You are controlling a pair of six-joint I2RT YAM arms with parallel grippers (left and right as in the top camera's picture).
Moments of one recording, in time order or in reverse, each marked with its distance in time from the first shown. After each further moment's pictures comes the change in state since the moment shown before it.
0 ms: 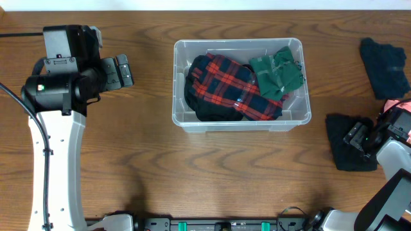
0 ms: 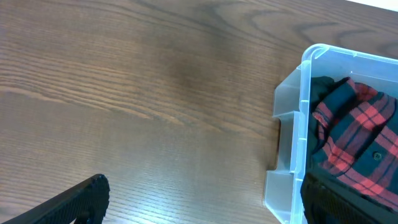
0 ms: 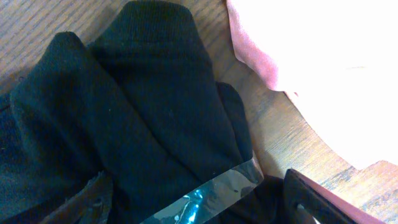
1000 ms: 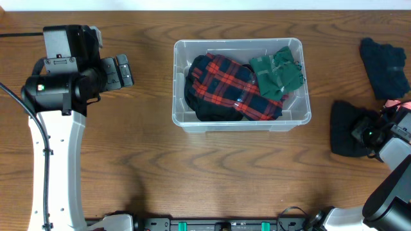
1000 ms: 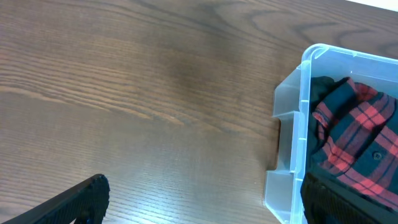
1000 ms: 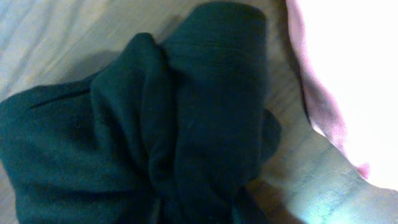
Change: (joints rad) left arm 0.000 0.000 0.000 0.000 0.000 0.000; right arm -0.041 0.117 0.005 0.191 -0.266 0.076
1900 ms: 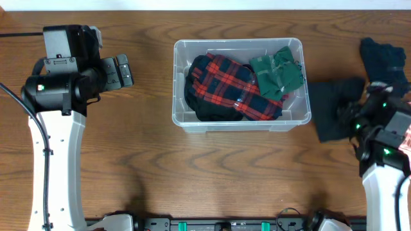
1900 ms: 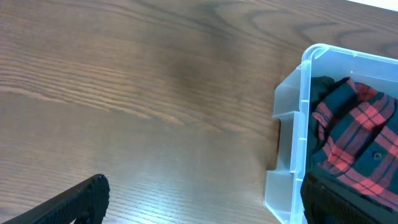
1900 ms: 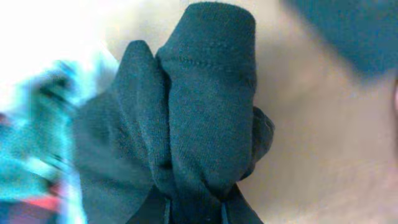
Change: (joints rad) left arm 0.000 0.000 0.000 0.000 0.000 0.000; right arm 0.276 -0.568 0.010 -0.128 -0.055 -0.003
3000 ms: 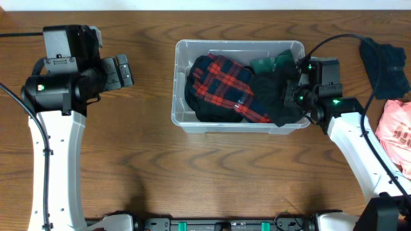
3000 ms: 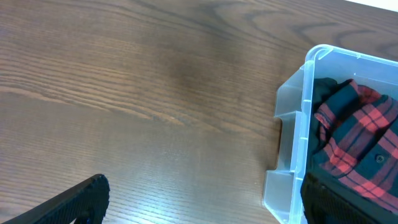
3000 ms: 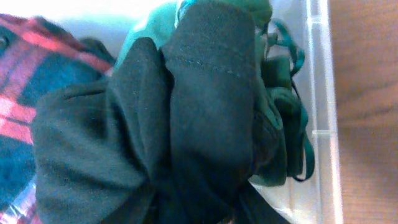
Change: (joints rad) left arm 0.000 0.000 0.000 0.001 0.000 0.000; right arm 0.482 0.386 0.294 -0.164 0.154 0.101
